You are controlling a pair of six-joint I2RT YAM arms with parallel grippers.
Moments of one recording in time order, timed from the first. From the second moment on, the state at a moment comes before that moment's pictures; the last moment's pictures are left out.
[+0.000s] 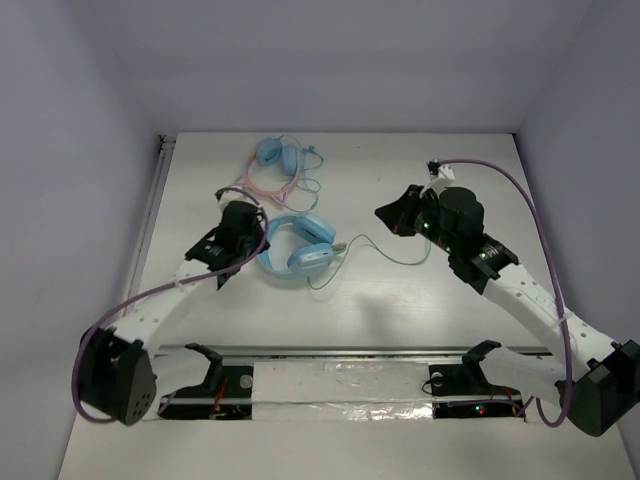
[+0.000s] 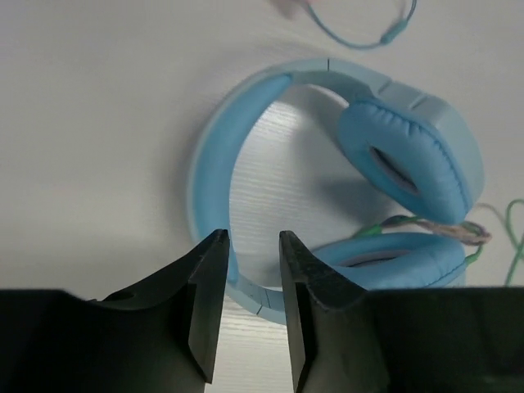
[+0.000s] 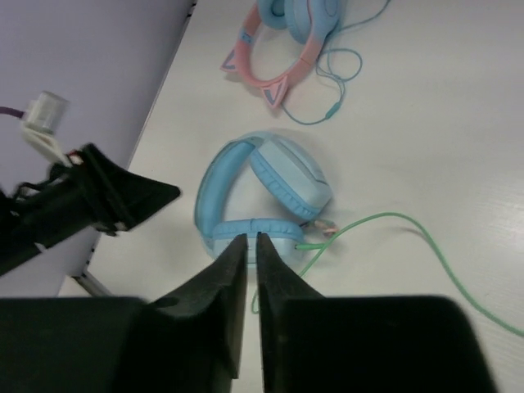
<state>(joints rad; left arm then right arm) -0.40 1.11 0.77 -0.36 -0.28 -0.61 0.54 1.05 0.90 -0.07 -0.10 0.61</state>
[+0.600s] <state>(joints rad) -0.48 1.50 0.78 -0.30 -0.42 -0.66 0.54 1.03 0.87 -0.02 -0.09 0.59</state>
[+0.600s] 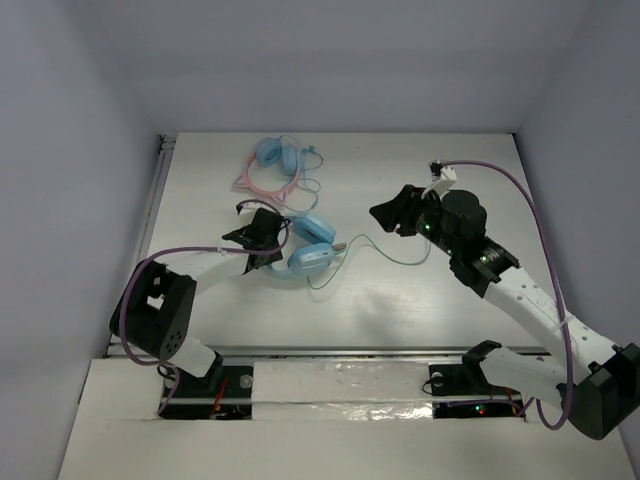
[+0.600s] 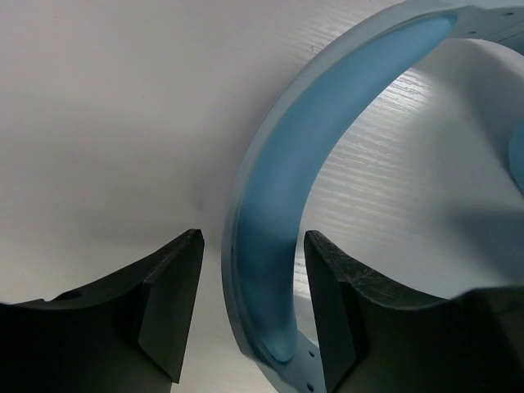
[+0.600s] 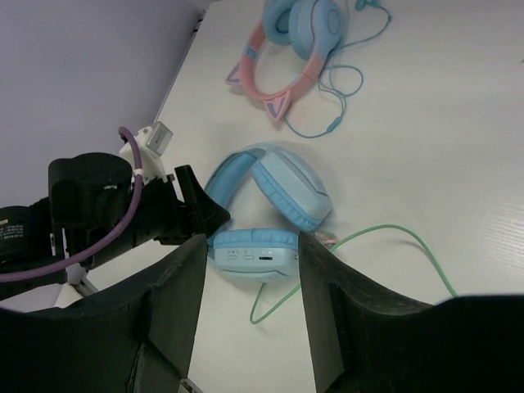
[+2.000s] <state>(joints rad) -0.28 1.12 1.15 -0.57 -0.02 -0.42 0.54 0.81 0.79 0.23 -0.49 0.40</state>
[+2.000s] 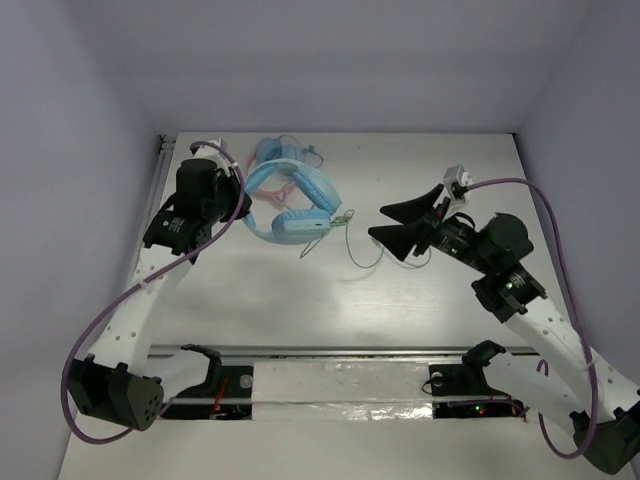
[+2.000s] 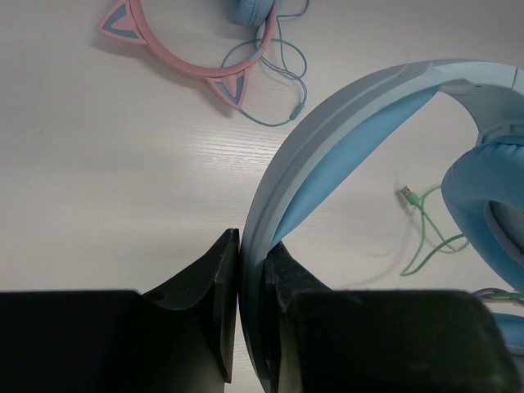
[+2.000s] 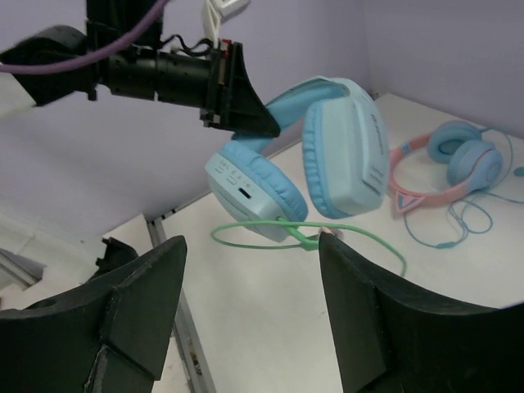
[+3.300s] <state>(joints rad) -0.25 1.06 1.09 -0.55 0.20 -0.38 0.53 0.83 0.86 0.23 -0.28 0.35</state>
